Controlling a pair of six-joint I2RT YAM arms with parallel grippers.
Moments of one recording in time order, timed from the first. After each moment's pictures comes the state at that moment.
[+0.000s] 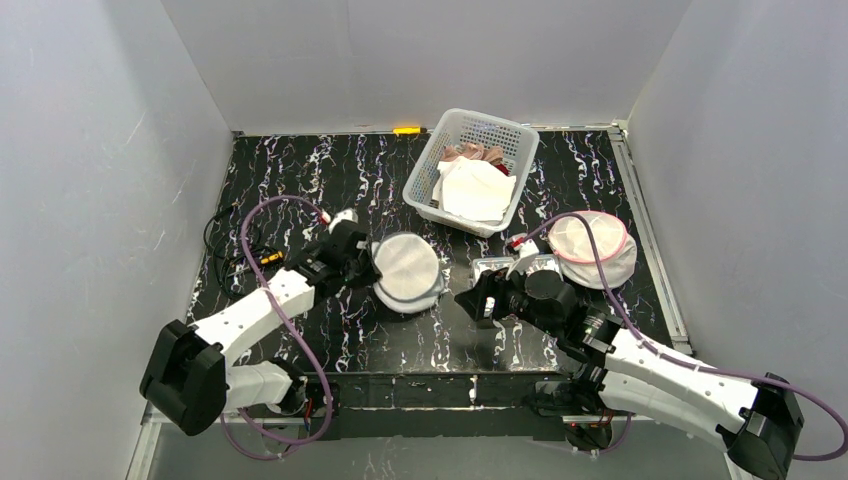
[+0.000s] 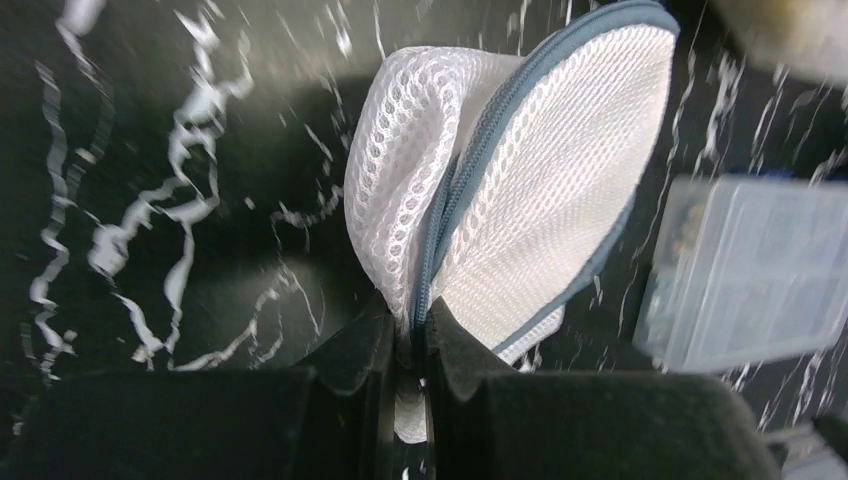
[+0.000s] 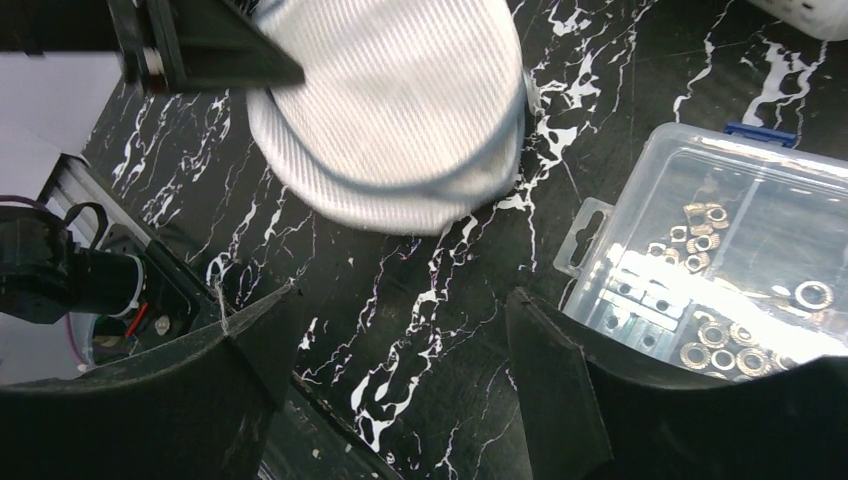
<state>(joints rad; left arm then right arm) -0.61 1.20 0.70 -0.40 -0.11 -0.81 0.96 0.74 0.42 -0.05 0.11 0.59</state>
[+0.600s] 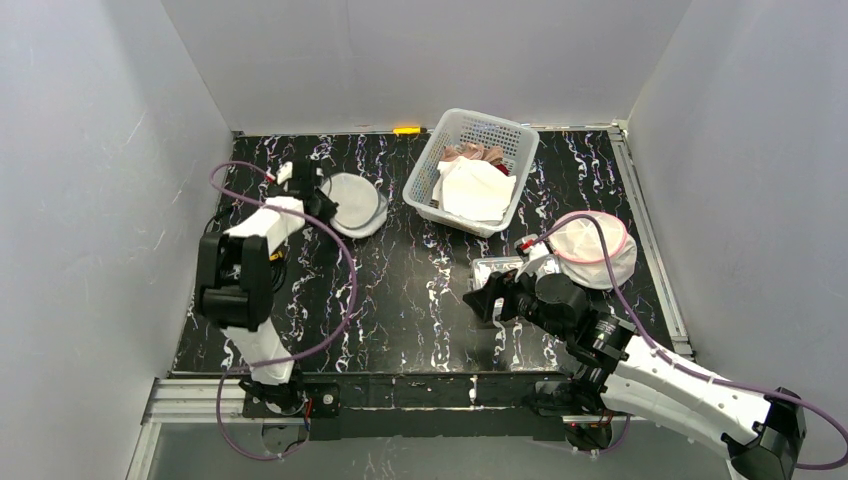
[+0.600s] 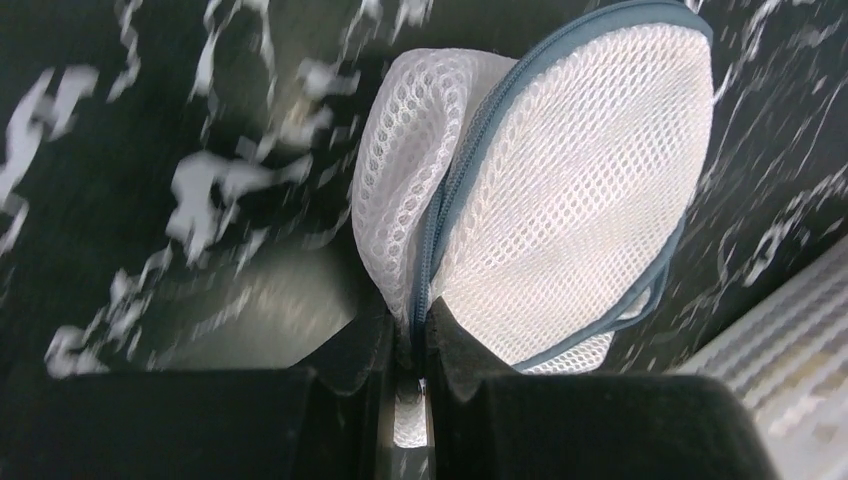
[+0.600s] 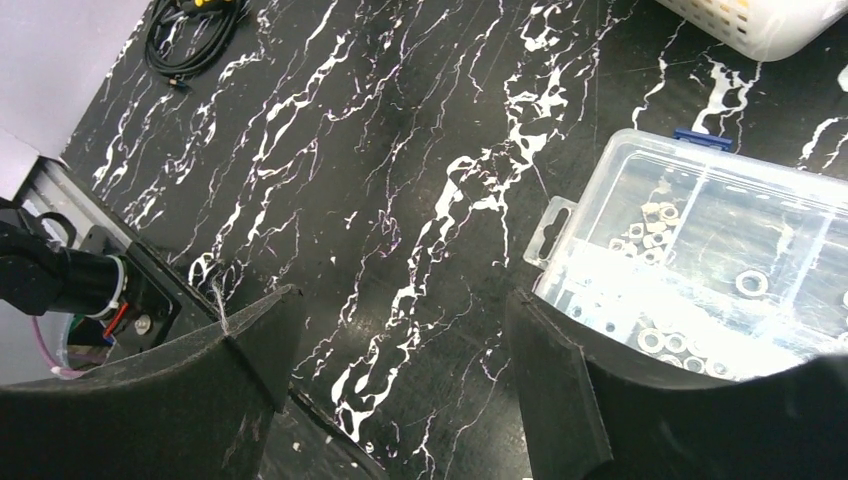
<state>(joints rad) -0.14 1.68 1.10 -0.36 -0.21 -0.84 0.96 0.63 0.43 -0.14 0.14 0.54</state>
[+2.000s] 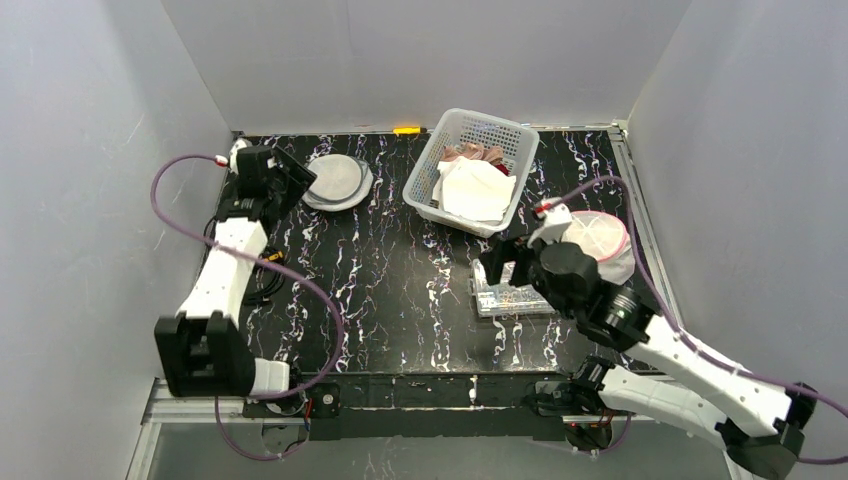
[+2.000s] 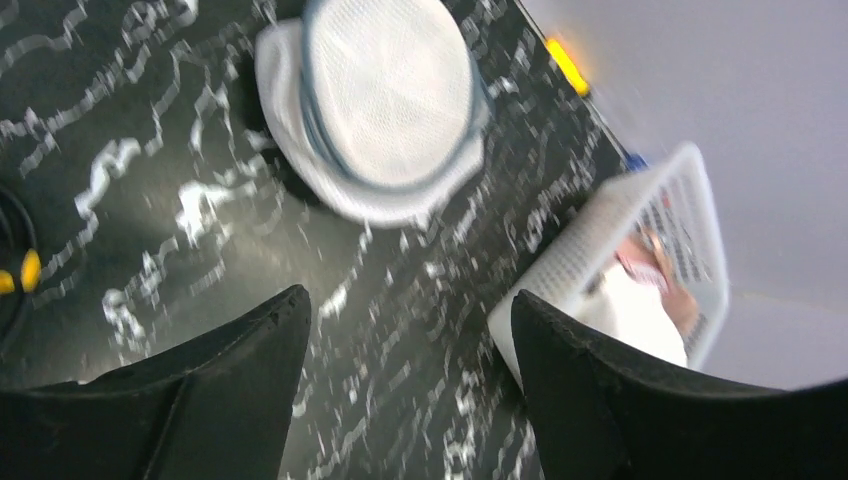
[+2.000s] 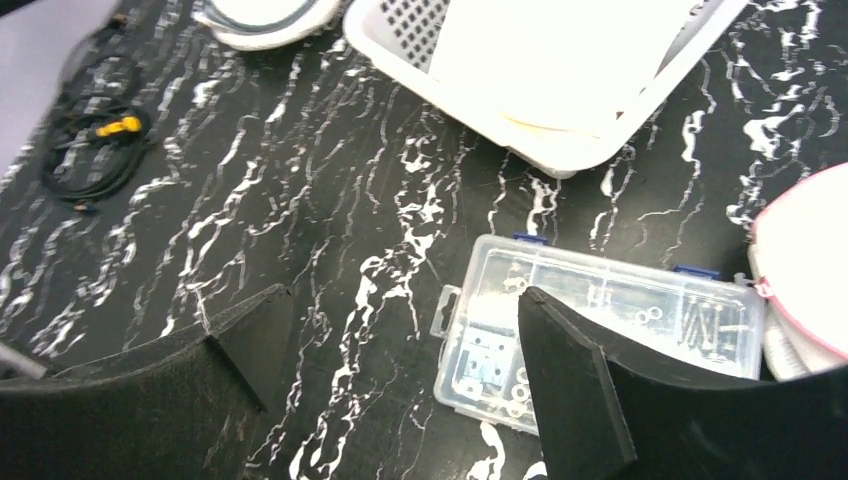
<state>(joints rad) 0.02 1.43 1.18 -0.39 -0.04 -0.81 0.96 0.70 0.76 -0.41 0.42 0.44</state>
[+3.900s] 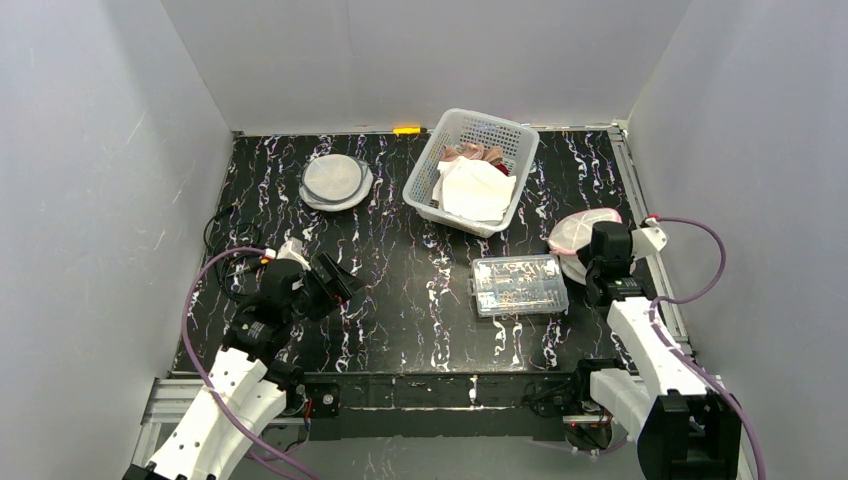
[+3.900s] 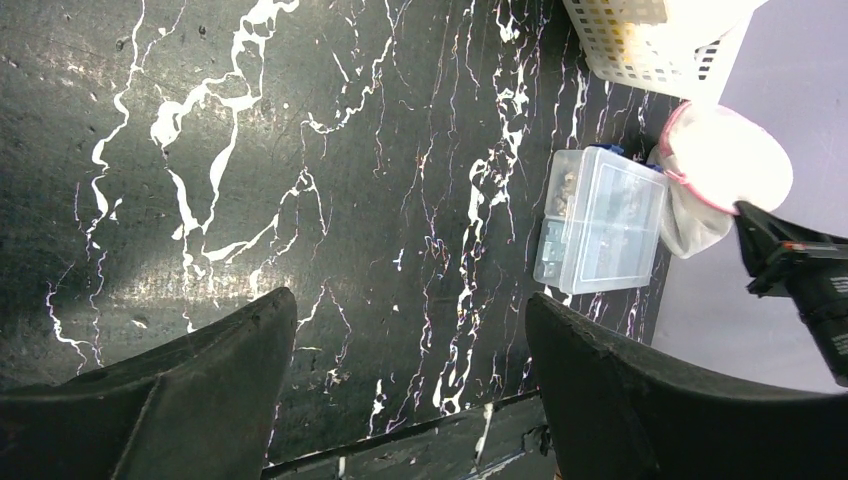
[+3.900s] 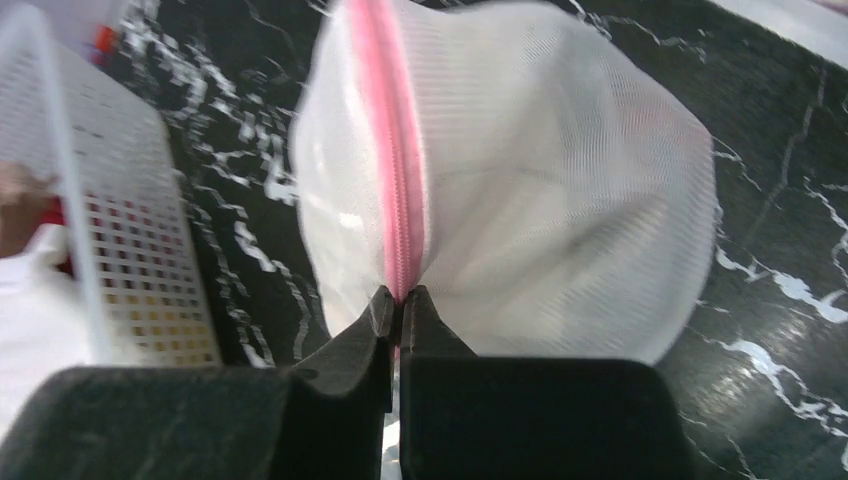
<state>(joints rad) -0.34 0.56 0.48 -0.57 0.13 -0.89 0.07 0.94 0.51 -0.19 0.45 0.86</state>
